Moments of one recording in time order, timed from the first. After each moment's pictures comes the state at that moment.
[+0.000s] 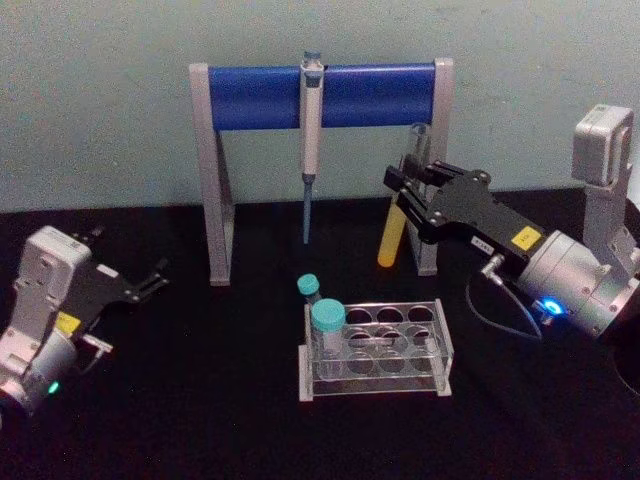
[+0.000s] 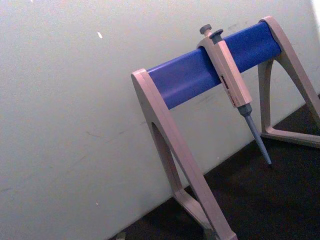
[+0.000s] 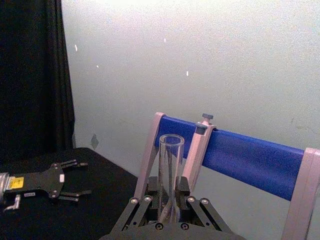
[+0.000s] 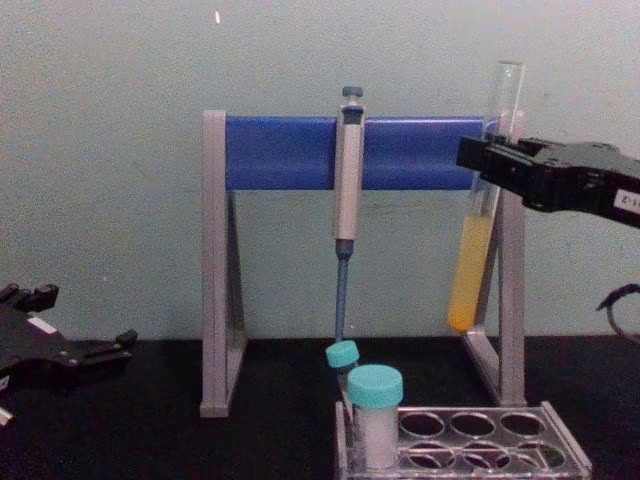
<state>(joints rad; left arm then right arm) -0.20 0.60 0.45 -1.41 -0.25 -0.12 0.03 0.29 0.46 -0.37 -1.57 0.53 -0.05 0.47</state>
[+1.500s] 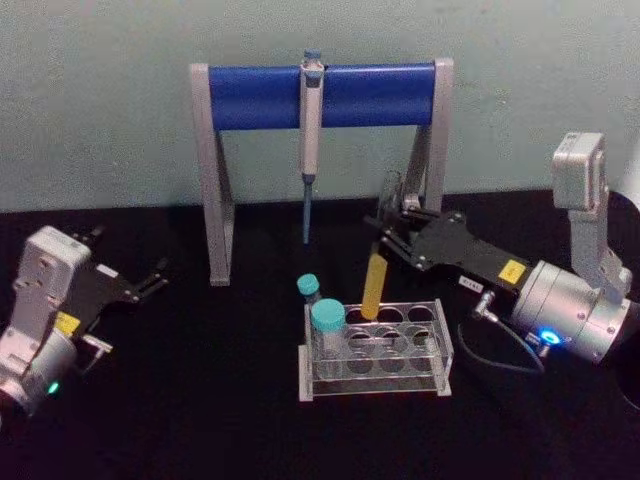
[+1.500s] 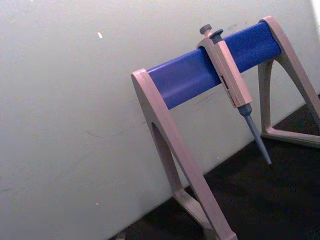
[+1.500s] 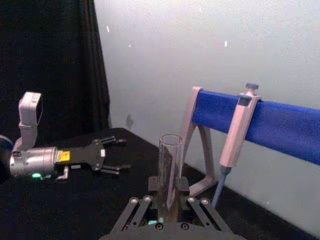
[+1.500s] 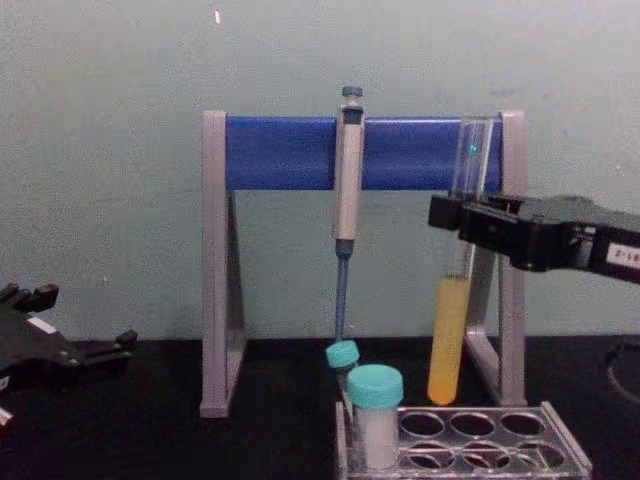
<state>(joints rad) -0.20 0.60 0.45 -1.41 -0.25 -0.12 0.03 0.28 0.51 -0.42 -1.57 0.59 0.02 0.58</state>
